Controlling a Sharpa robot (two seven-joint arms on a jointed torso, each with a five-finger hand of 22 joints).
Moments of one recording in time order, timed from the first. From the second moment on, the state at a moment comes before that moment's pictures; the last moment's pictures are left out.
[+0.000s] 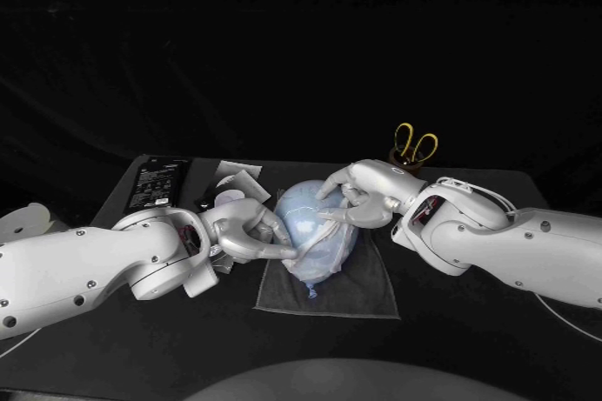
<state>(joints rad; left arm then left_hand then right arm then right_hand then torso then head) 1.18 -1.02 -0.15 1.83 -0.83 -0.14 -0.03 1.30 -0.22 0.21 0.27 0.05 0.95 0.09 0.54 0.36 1.29 0.02 1.20 1.04 1.47 -0.05 1.52 1.31 0.10 1.37 0.05 1.17 1.31 1.25 -0.83 -0.19 1.72 -1.37 -0.48 0.03 1.17 -0.13 0.38 0.06 0.10 0.91 0.16 0.34 0.12 1.41 0.07 1.44 1.31 1.46 0.00 1.57 1.31 0.08 1.42 0.10 1.13 1.31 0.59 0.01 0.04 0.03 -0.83</state>
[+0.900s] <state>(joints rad) 1.18 -0.99 -0.15 1.81 -0.88 -0.13 -0.07 1.32 -0.21 0.16 0.29 0.05 0.95 0.09 0.54 0.36 1.29 0.02 1.20 1.05 1.47 -0.05 1.52 1.31 0.10 1.37 0.05 1.17 1.31 1.25 -0.83 -0.19 1.72 -1.37 -0.48 0.02 1.17 -0.13 0.38 0.06 0.09 0.90 0.16 0.33 0.12 1.41 0.07 1.43 1.31 1.46 0.00 1.57 1.31 0.08 1.42 0.10 1.13 1.31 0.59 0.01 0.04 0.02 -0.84</state>
